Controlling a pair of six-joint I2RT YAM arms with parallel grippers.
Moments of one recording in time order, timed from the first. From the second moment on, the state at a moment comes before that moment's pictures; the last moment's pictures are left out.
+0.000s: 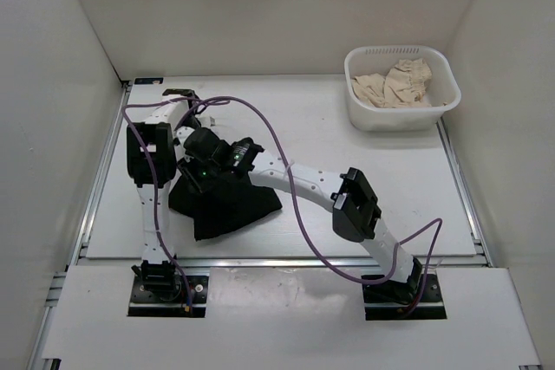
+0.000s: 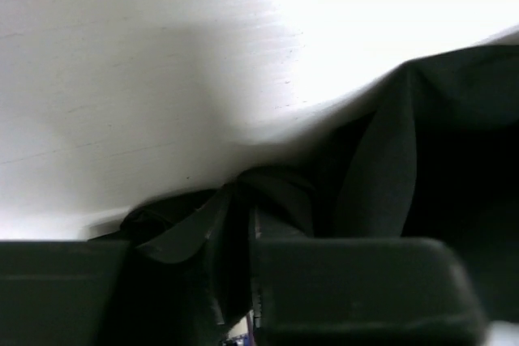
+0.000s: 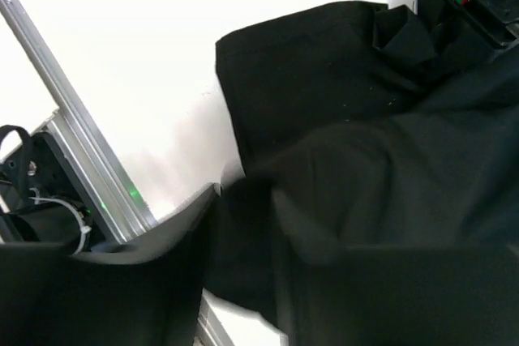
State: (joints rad) left arm -0.06 2.36 1.90 -1.27 0.26 -0.02; right arm 1.18 2.23 2.13 -0.62 -0.07 0.27
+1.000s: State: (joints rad) left arm 0.03 1.93 1.75 -1.02 0.03 0.00; right arm 0.85 1.60 1.56 -0.62 0.01 0.38
